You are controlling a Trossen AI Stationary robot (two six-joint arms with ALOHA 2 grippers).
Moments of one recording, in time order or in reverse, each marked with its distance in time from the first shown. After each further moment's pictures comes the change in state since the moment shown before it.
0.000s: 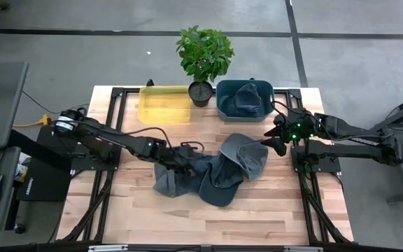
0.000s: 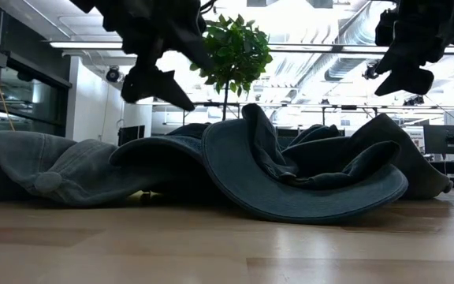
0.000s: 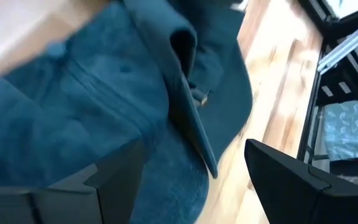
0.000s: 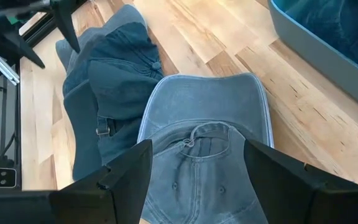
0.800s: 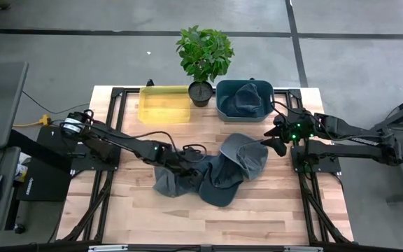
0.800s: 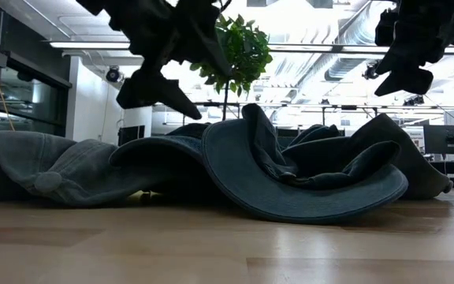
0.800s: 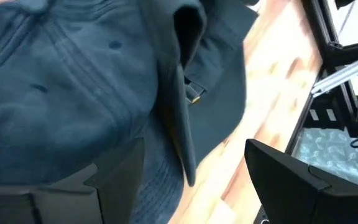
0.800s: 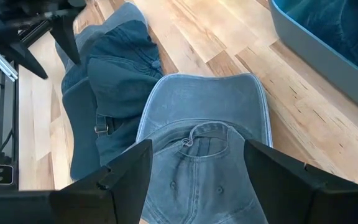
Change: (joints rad) left arm -0.017 0.091 0.053 0.022 0.009 -0.227; right arm 0.000 0.002 0.000 -0.001 -0.001 -0.019
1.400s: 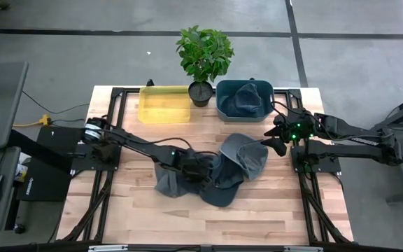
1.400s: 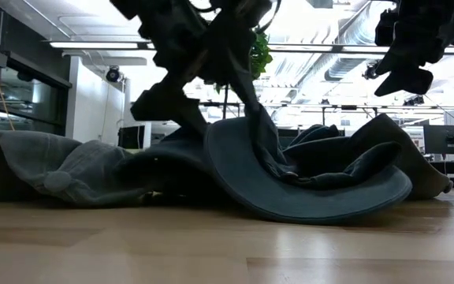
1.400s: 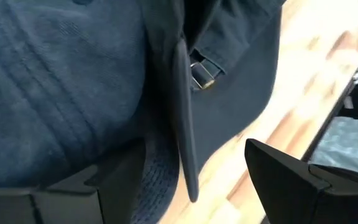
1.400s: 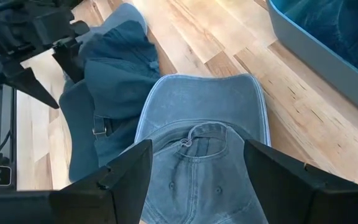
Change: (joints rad) left arm 0.000 0.218 0.233 -0.183 0.093 -0.034; right arm 0.000 0.000 0.000 0.000 0.006 0.000
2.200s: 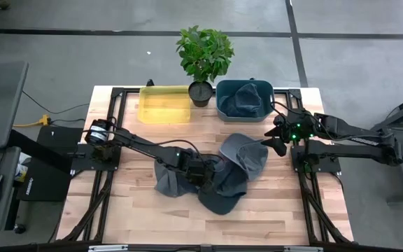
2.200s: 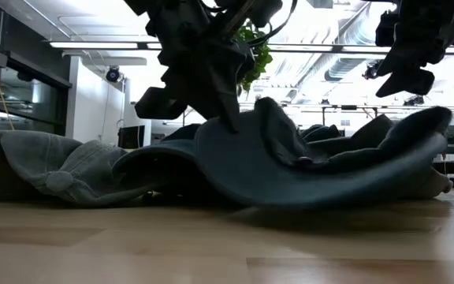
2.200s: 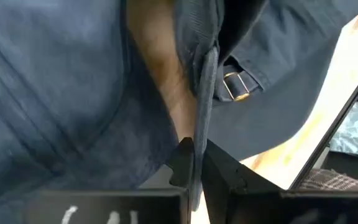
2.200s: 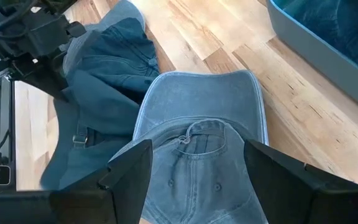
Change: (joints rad) left arm 0.000 0.053 0.090 -0.097 0.034 0.048; right arm 0.000 0.000 0.000 -0.012 0.001 0.008
